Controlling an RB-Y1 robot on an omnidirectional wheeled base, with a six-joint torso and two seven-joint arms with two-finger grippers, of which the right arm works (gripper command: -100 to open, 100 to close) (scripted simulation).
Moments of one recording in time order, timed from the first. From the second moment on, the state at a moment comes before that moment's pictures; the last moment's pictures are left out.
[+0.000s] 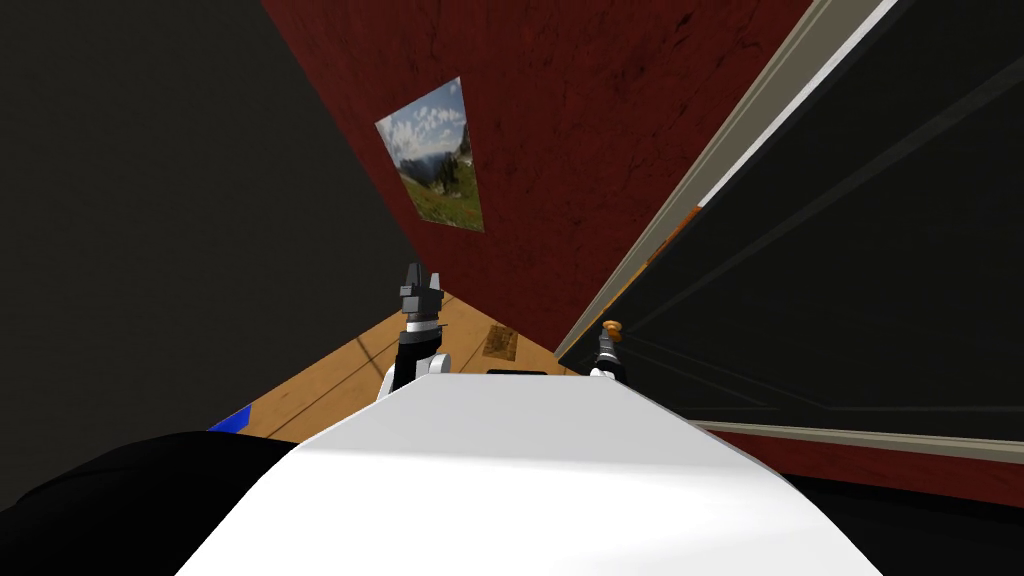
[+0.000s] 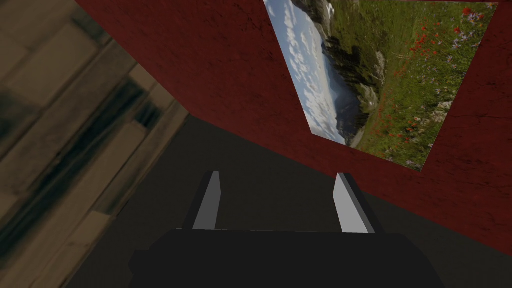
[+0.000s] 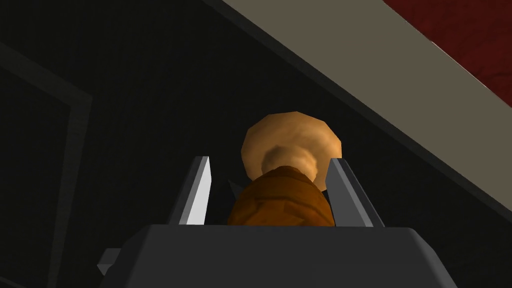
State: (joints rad) arm 0.07 -0.24 -0.17 -0.79 -0.53 -0.60 0.66
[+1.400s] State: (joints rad) arm 0.06 -0.23 -0.18 -0.79 -0.52 -0.63 0.40
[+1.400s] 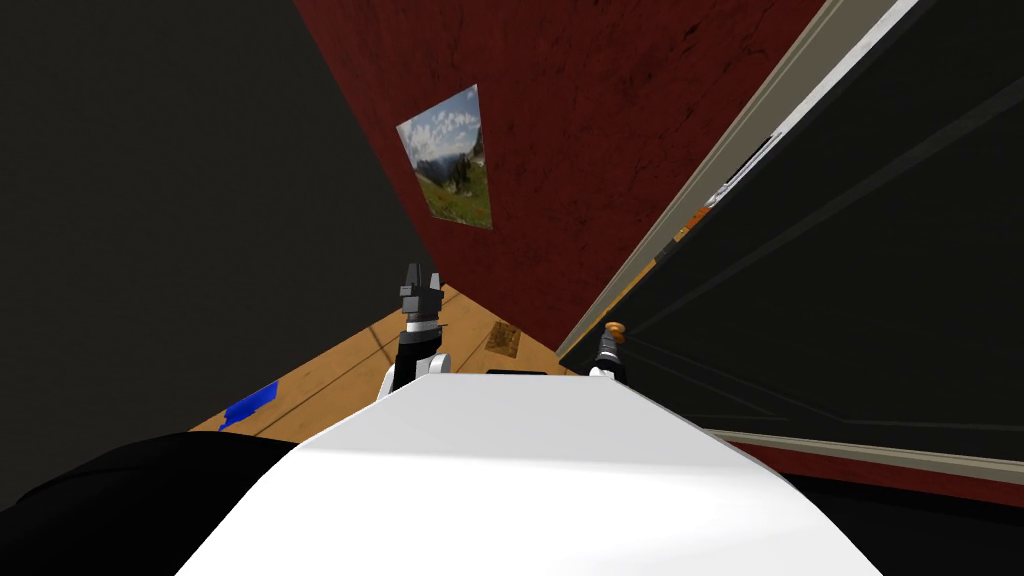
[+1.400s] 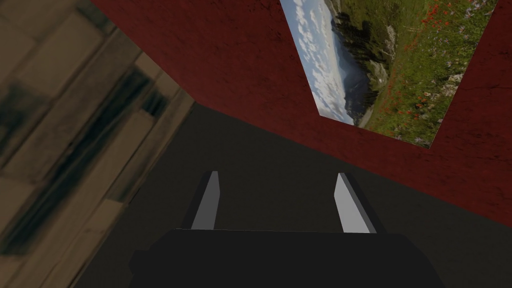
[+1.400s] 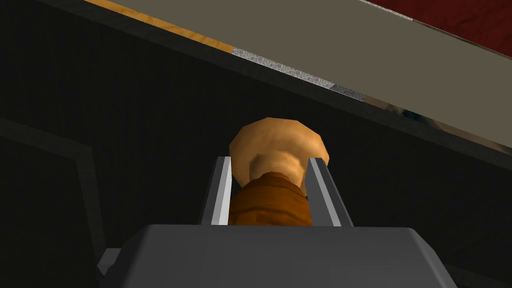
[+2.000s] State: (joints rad) arm 0.05 -0.23 -0.19 -0.78 -0.52 -0.64 0.31
